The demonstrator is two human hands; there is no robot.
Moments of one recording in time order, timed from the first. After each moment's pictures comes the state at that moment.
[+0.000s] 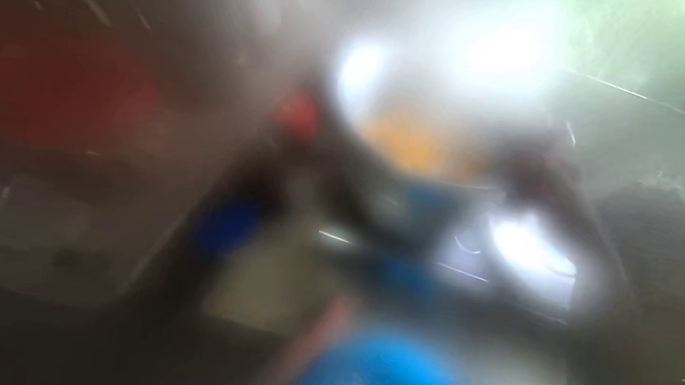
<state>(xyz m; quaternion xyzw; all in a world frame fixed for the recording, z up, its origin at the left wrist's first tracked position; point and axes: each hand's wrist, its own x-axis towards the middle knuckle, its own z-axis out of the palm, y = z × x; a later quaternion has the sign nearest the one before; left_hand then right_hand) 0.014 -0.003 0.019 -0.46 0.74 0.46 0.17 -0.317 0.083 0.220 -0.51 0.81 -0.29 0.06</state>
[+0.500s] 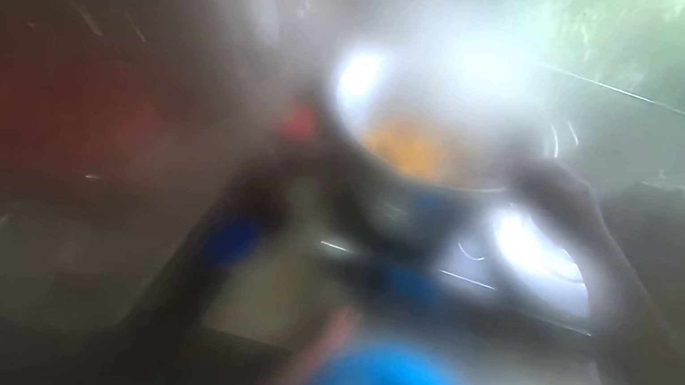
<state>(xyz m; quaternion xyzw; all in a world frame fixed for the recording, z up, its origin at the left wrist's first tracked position) 0.019 -0.009 0.003 -0.44 0.76 0.44 0.18 -0.315 0.065 0.234 -0.49 0.84 -0.25 0.04</state>
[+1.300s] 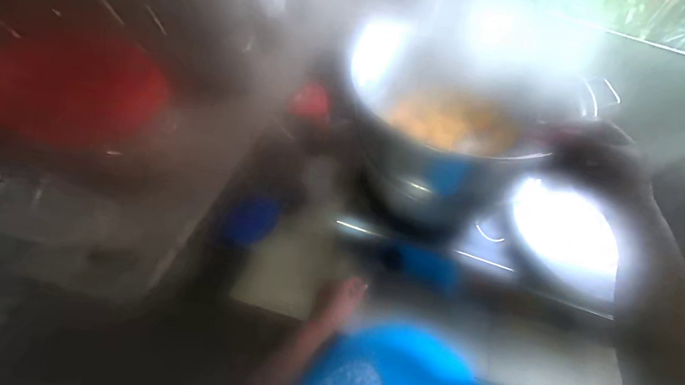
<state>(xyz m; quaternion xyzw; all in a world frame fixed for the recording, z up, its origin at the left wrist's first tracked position) 0.032 -0.020 0.026 -0.47 0.77 0.41 0.15 -0.358 0.062 0.217 -0.65 0.66 -0.37 -0.03</state>
